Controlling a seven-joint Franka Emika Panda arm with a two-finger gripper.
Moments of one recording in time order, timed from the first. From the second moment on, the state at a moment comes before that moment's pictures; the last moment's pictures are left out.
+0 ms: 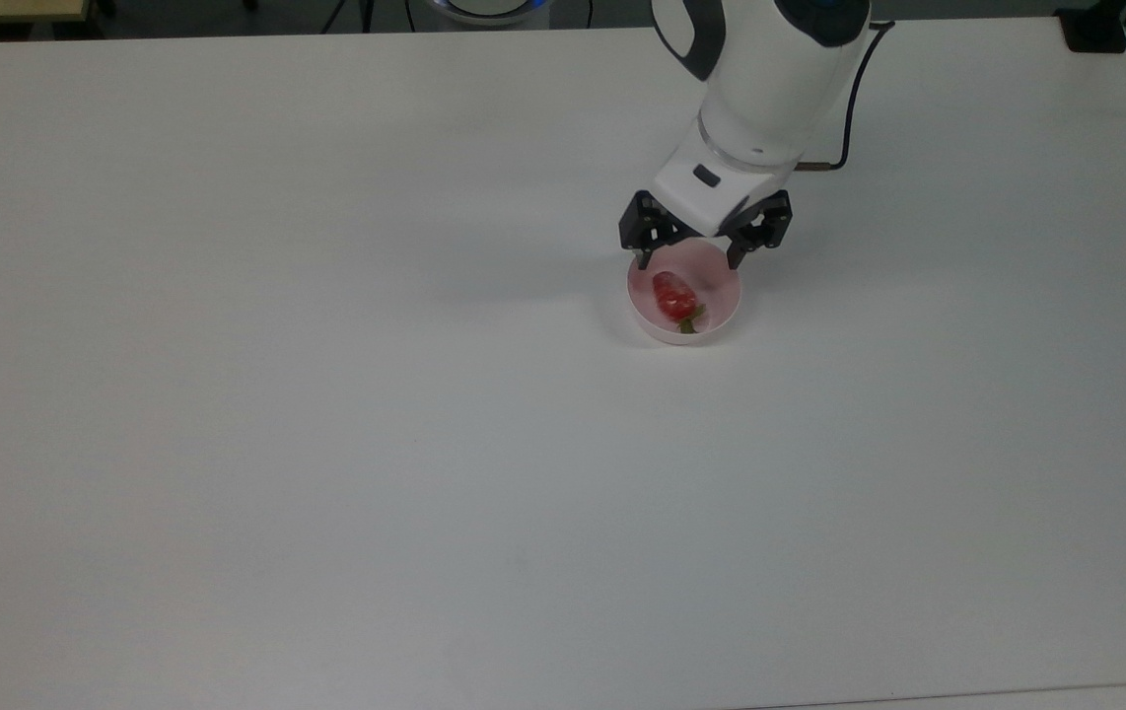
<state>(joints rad) 0.55 0.37 -0.17 -1.69 -0.05 2.03 0.33</state>
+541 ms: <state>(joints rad) 0.16 0.09 -0.08 -1.65 -0.08 1.70 0.09</state>
